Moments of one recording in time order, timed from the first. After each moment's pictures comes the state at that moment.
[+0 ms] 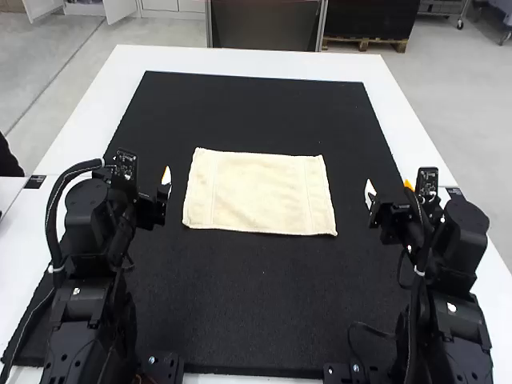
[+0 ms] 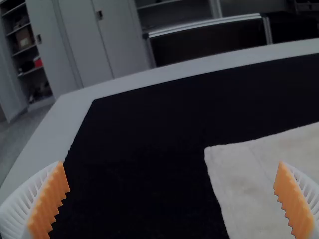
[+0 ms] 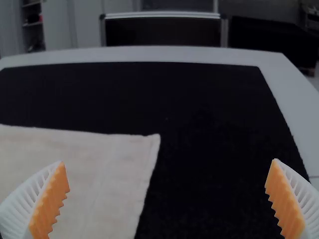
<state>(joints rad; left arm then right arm) 0.12 0.01 0.01 -0.01 0.13 0.23 -0.19 0.01 0.01 -0.07 -0.37 -0.01</state>
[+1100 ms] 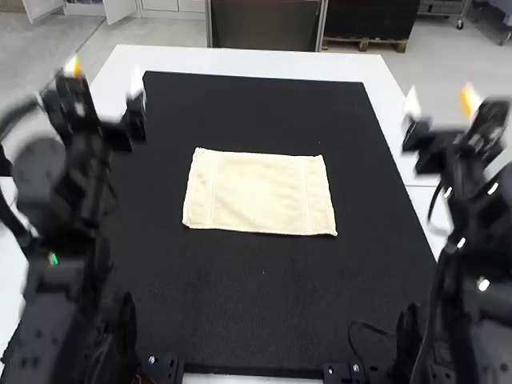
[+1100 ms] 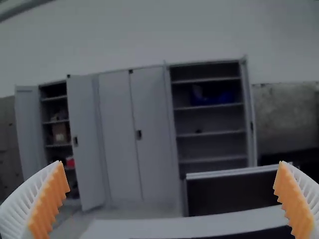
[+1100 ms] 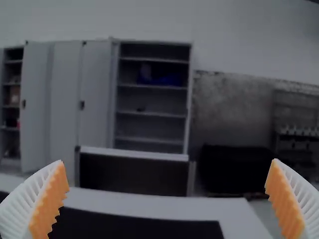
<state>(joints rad) 0.13 0.20 0.33 0.32 0.03 0.06 -0.27 0.15 0.35 0.20 -0.33 0.08</state>
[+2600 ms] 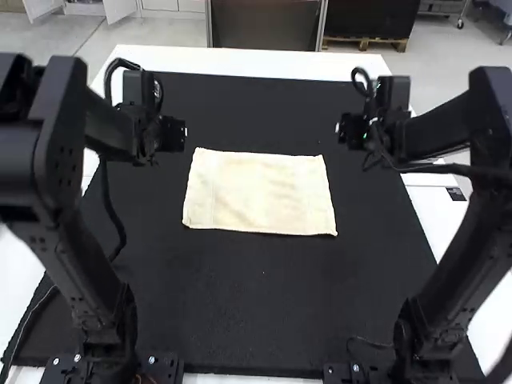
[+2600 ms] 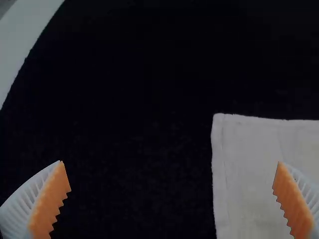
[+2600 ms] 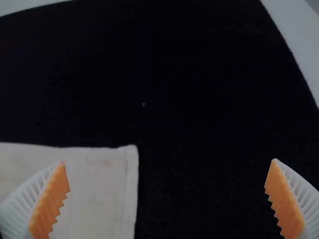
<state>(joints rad) 0.04 1.49 0.72 0.26 -0.02 0.00 0.11 1.58 0.78 0.31 0.00 0.03</state>
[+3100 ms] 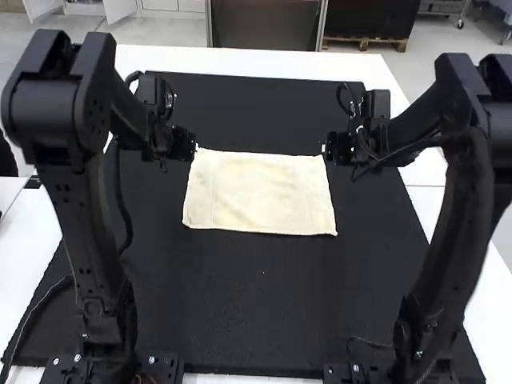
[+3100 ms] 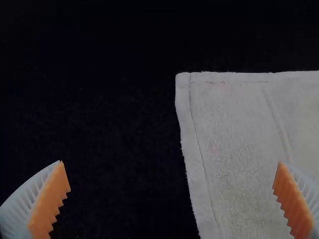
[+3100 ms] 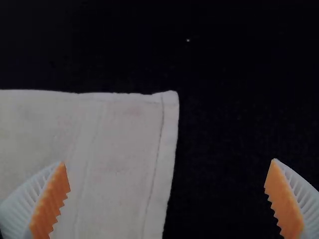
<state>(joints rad) 0.04 1.76 0.89 0.20 0.09 0.09 0.11 1.81 0.88 0.28 -0.12 0.03</state>
